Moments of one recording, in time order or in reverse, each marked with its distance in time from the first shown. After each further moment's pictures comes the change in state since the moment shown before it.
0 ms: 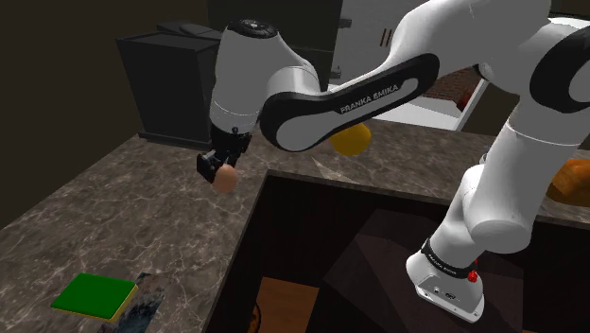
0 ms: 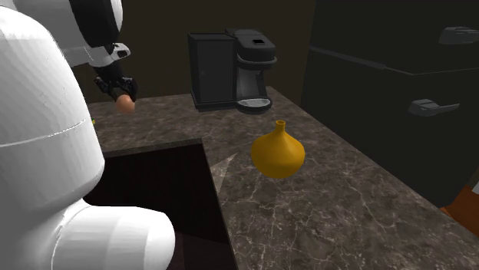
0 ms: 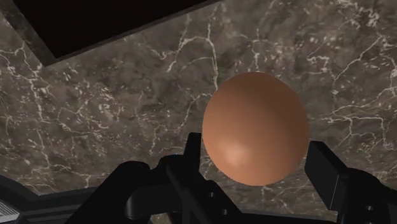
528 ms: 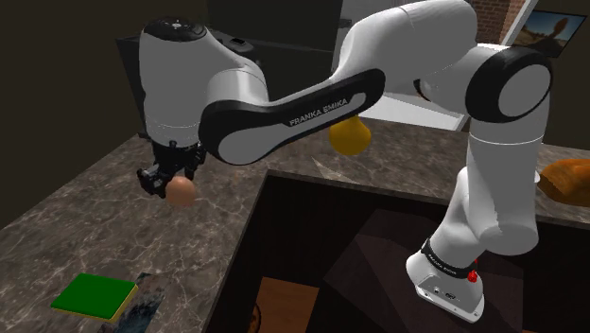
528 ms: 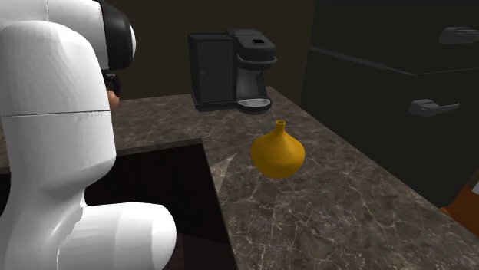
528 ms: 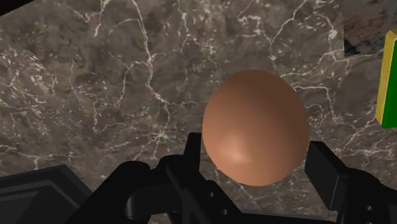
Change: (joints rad) arm 0.143 0.299 0.014 0.391 -0.159 -0.152 0.153
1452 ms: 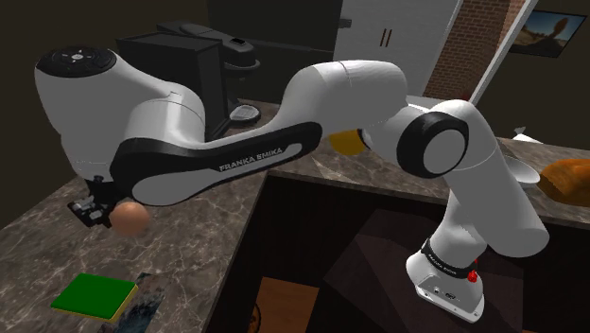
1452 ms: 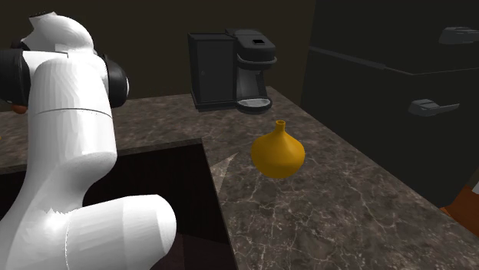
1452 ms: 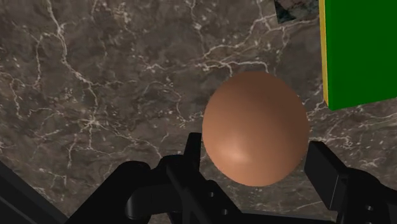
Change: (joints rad) arm 0.227 0.408 -0.047 0.582 -0.110 -0.196 0.044
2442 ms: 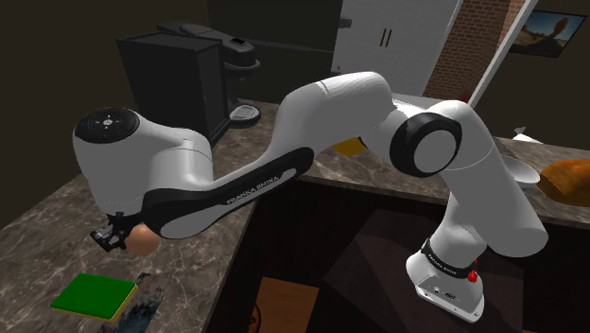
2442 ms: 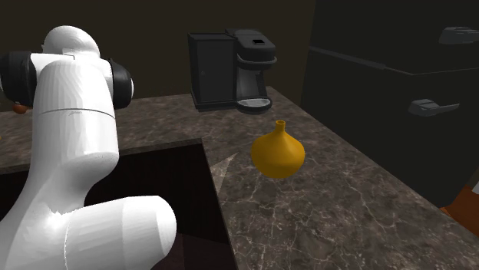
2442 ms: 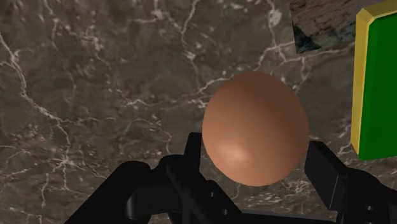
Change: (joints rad) arm -0.026 0.017 -0.016 -0.171 -0.031 0.176 0.063
